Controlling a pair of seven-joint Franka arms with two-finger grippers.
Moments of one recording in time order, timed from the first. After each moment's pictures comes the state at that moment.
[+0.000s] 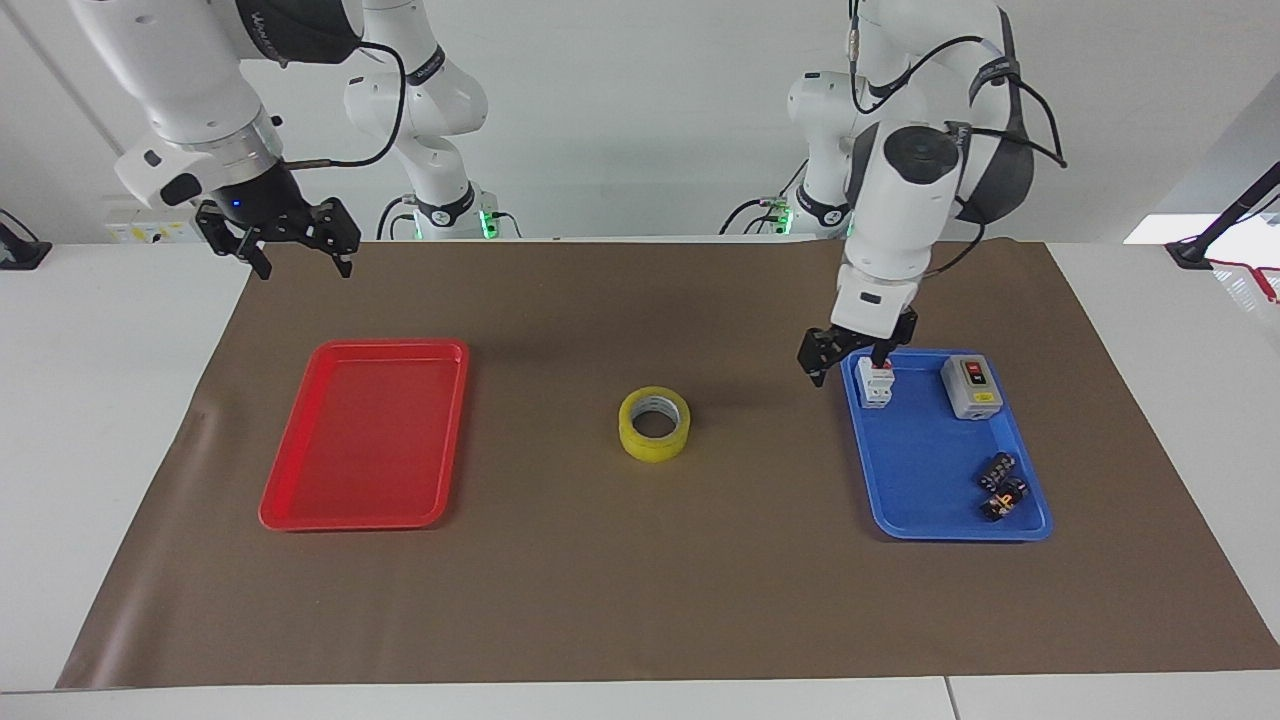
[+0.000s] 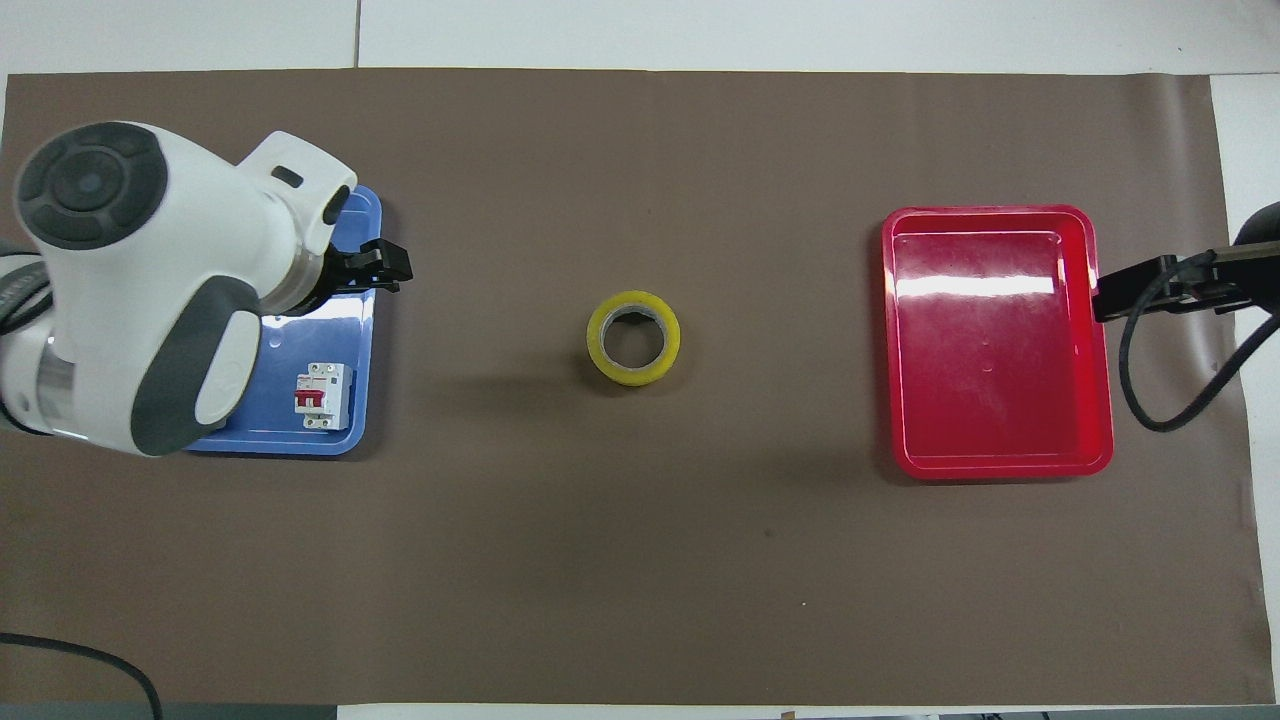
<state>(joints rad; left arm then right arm) -0.30 0.07 0.01 -1.85 0.05 1.97 -0.47 0.05 -0.03 0.00 -1.62 -0.02 1.57 -0.02</state>
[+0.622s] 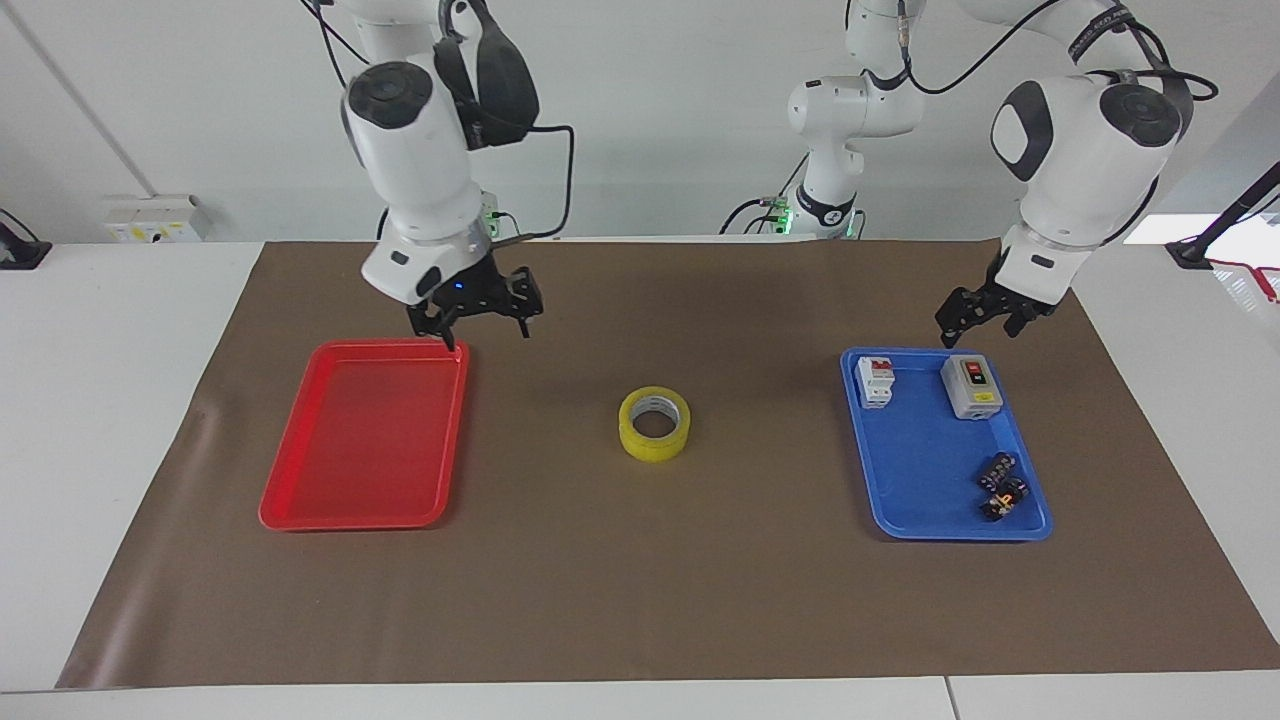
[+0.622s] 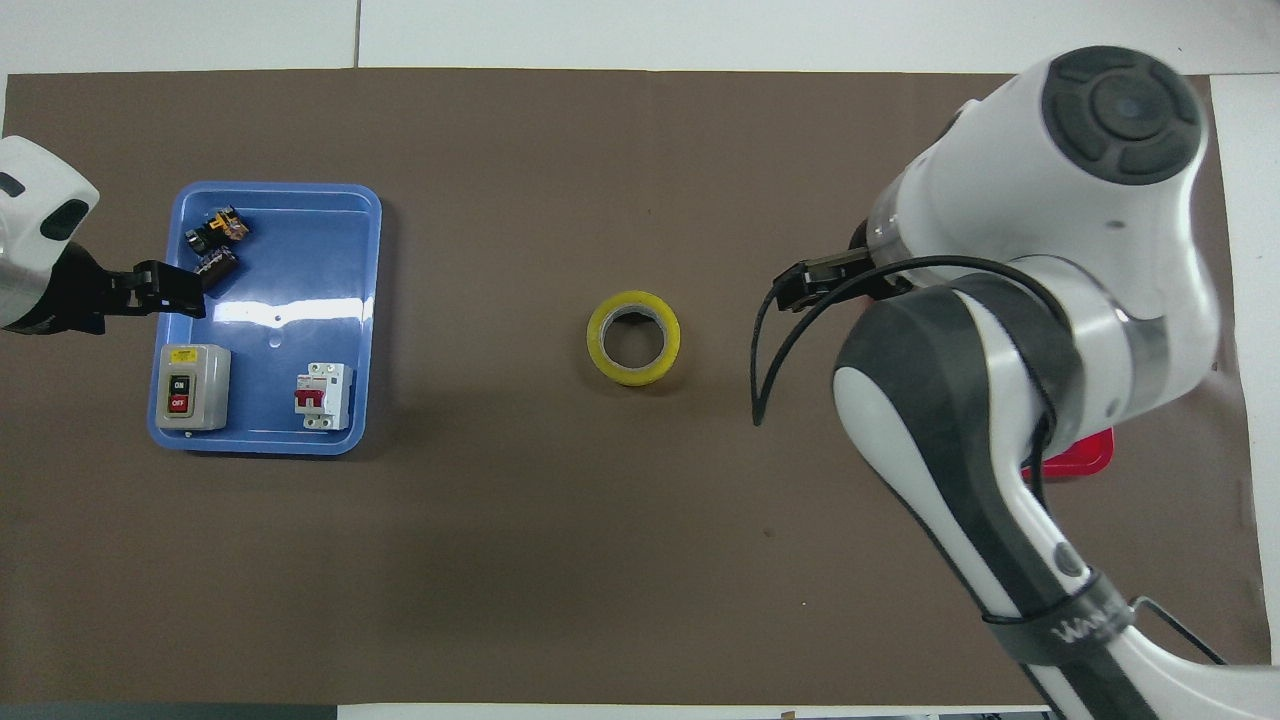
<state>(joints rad) -0.03 -0.02 0.01 -1.85 0.03 1.85 -0.12 0.35 0.18 0.01 -1.65 0.05 1.85 0.17</state>
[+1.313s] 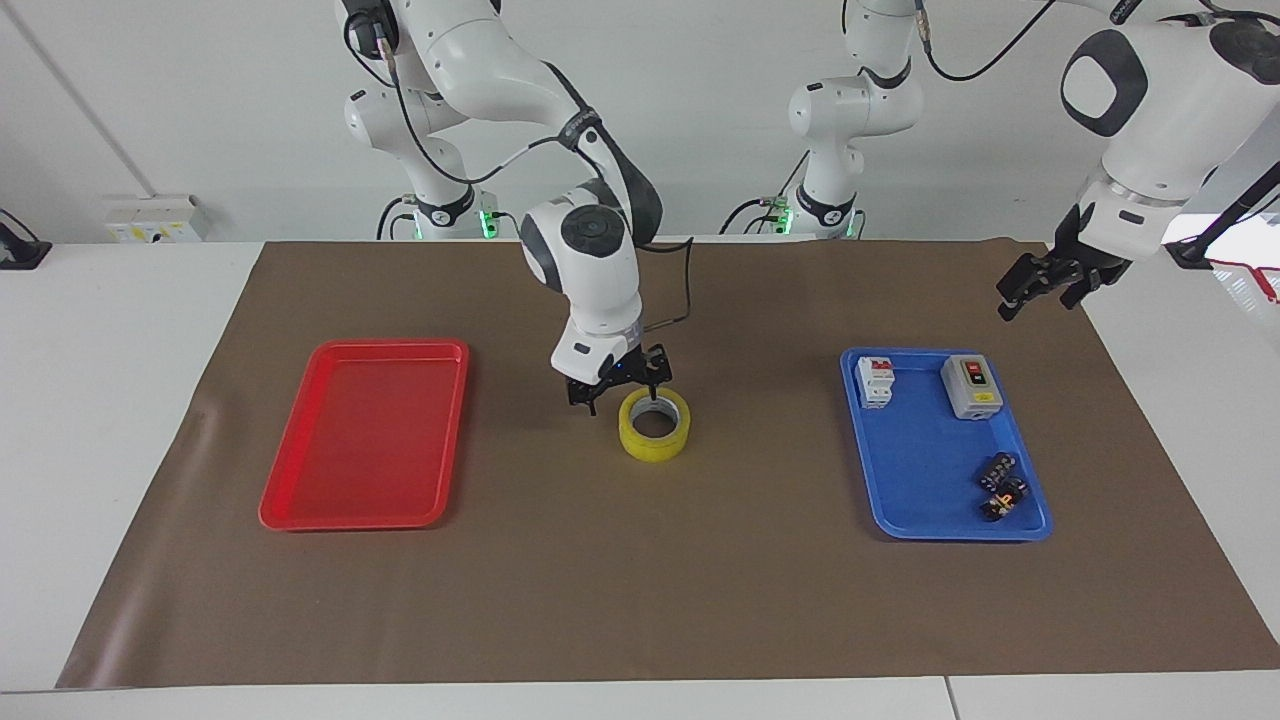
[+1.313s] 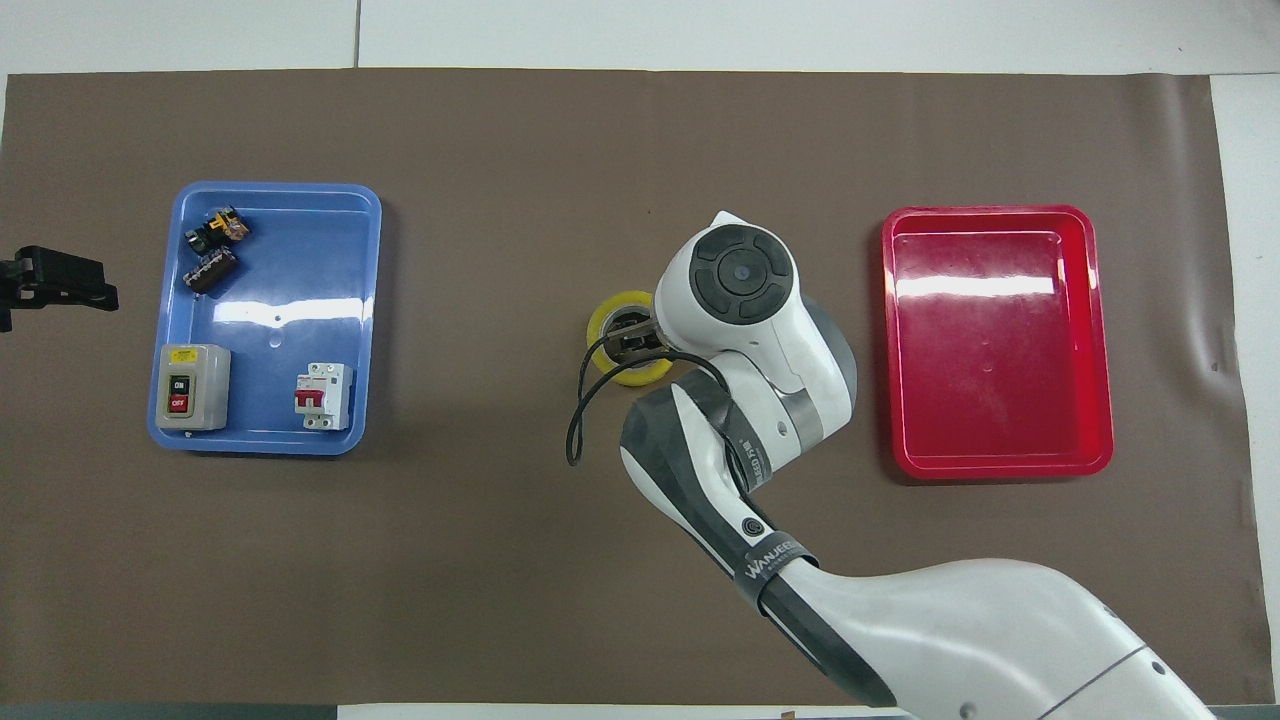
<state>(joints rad) 0.05 -0.03 0.01 -1.74 -0.01 1.73 -0.05 0.55 0.43 0.01 -1.74 0.04 2.27 0.31</state>
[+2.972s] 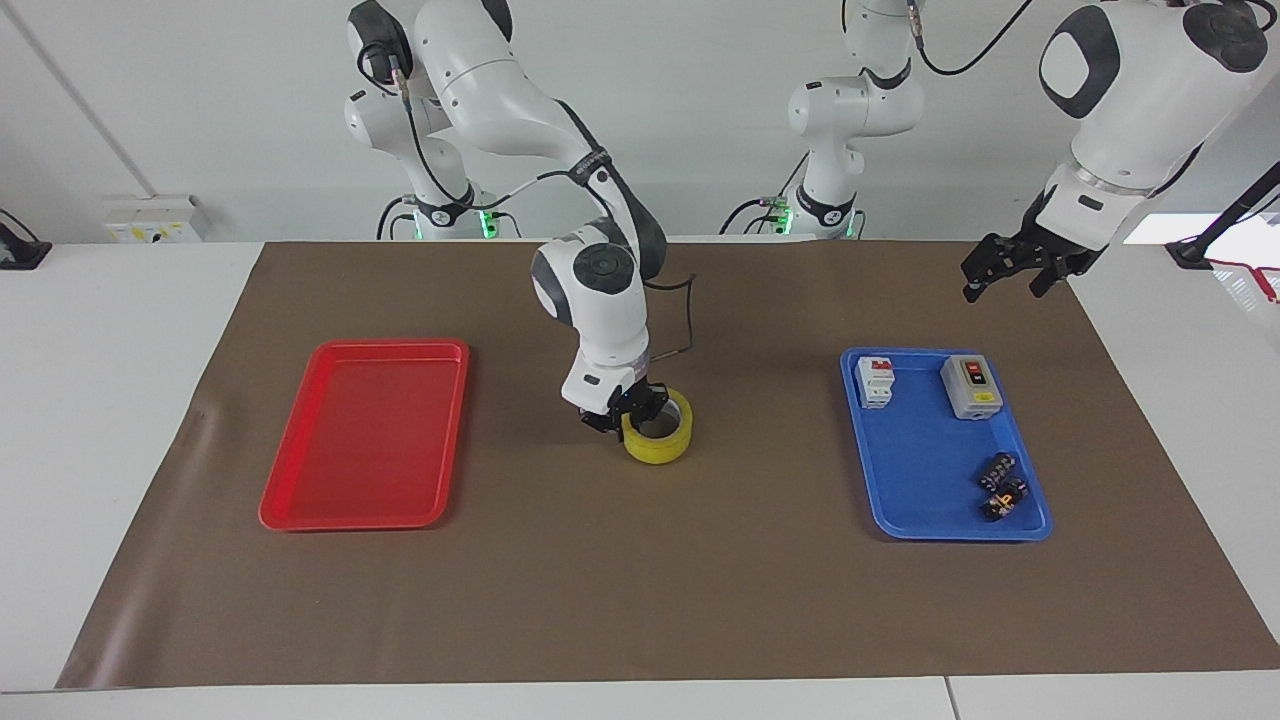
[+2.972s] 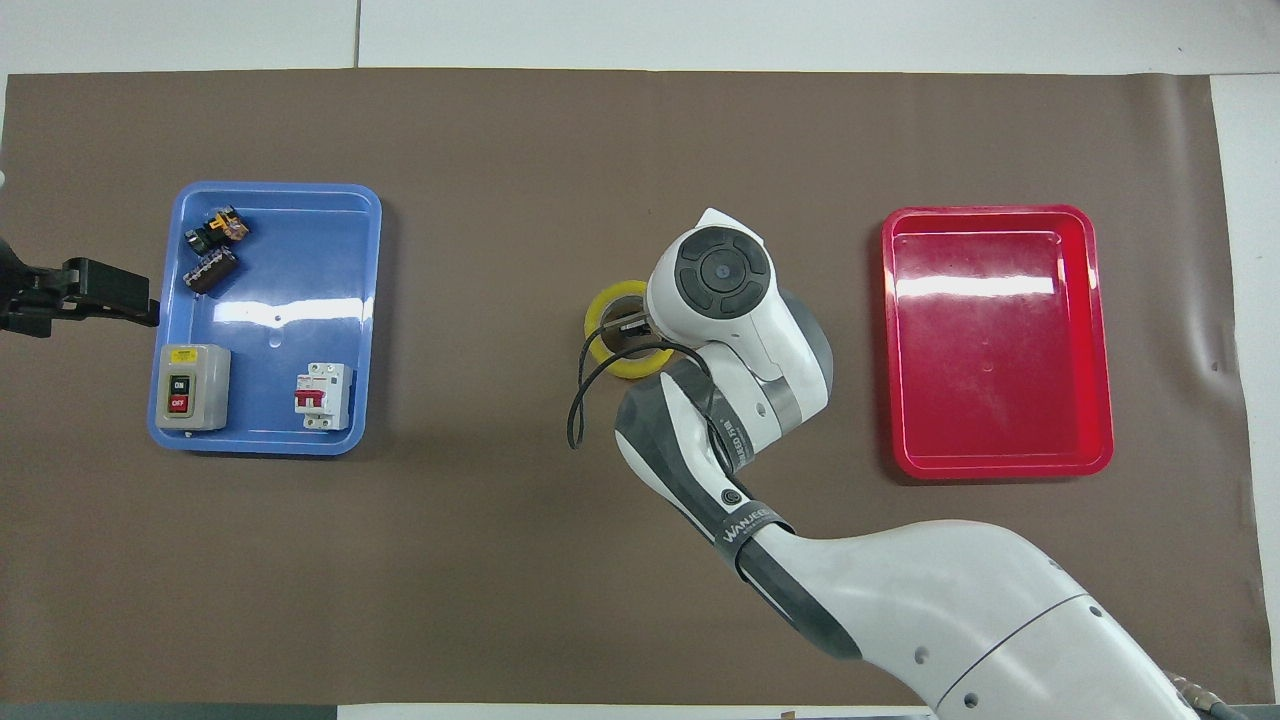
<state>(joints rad) -0.02 -0.03 0.00 -1.69 -0.02 1.63 -0.02 0.54 0.50 0.00 -1.70 0.02 2.31 0.31</state>
